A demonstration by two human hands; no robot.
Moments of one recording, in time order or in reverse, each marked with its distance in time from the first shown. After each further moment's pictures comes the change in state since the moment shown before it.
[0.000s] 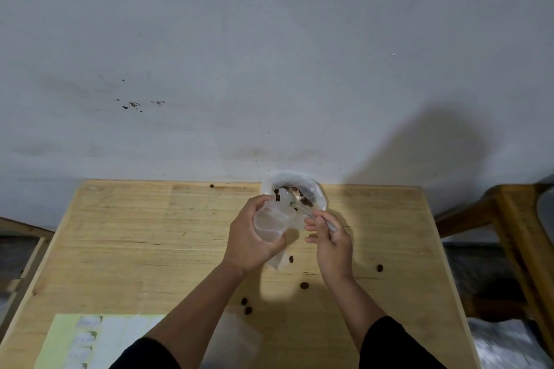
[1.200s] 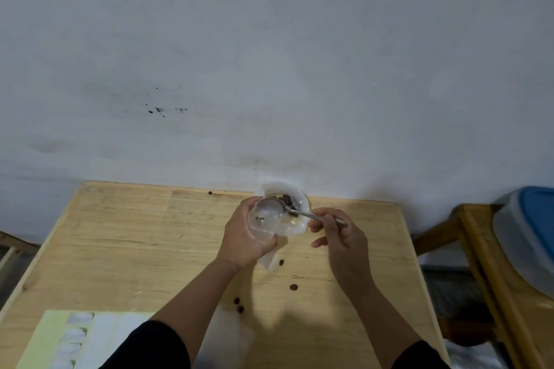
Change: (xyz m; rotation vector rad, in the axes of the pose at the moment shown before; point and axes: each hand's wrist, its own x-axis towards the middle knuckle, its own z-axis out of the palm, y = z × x) left_hand -0.004 0.000 -0.008 -0.059 0.031 -0.018; right_hand -0.039 -0.076 -0.030 -0.010 -0.092 -0.307
